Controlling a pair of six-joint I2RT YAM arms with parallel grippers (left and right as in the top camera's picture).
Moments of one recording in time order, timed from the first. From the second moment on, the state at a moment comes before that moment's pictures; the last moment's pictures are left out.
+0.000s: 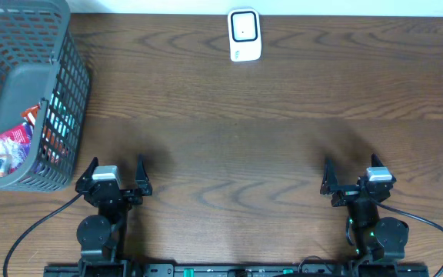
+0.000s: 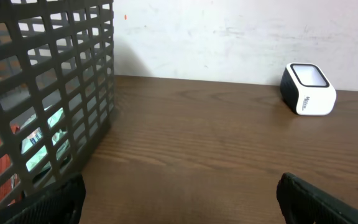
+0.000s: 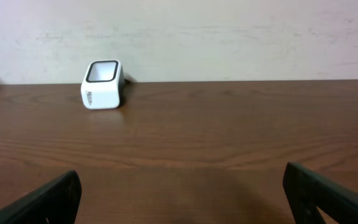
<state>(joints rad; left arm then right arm) 0.01 0.01 0.02 -0.12 -0.01 -0.06 -0.01 0.01 0.01 -0.07 -0.09 0.04</state>
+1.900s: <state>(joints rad) 0.01 0.01 0.01 0.21 0.32 -0.30 -0.01 0.01 0.01 -0.07 -0.09 0.04</state>
